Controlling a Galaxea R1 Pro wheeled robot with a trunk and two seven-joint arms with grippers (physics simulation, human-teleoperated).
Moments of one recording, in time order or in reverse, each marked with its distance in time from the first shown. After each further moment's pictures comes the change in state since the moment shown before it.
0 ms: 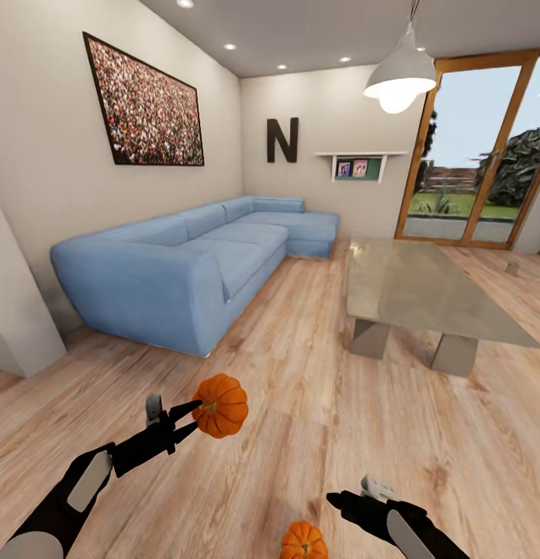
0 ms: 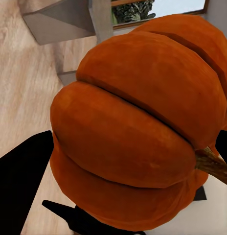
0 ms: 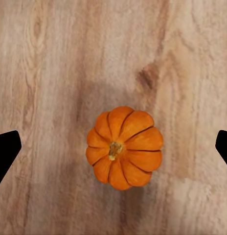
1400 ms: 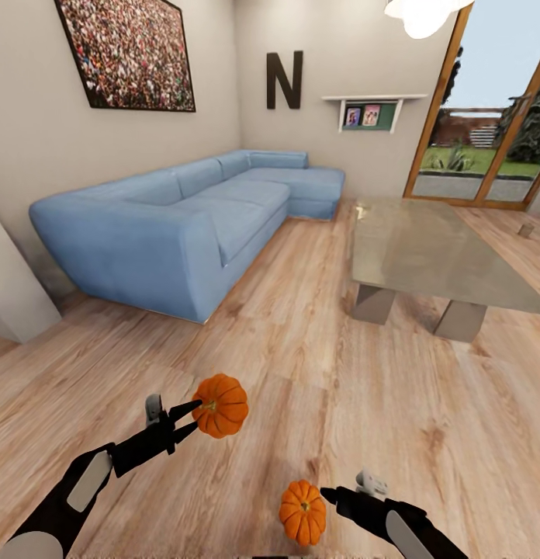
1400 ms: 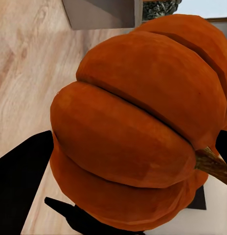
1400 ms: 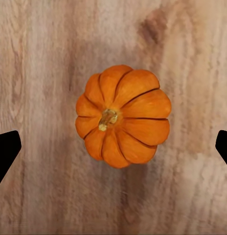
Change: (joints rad) left arm 0.000 0.000 0.000 0.001 0.001 0.000 0.000; right arm 0.000 0.001 0.007 0.000 0.004 -0.038 0.088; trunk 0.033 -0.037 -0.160
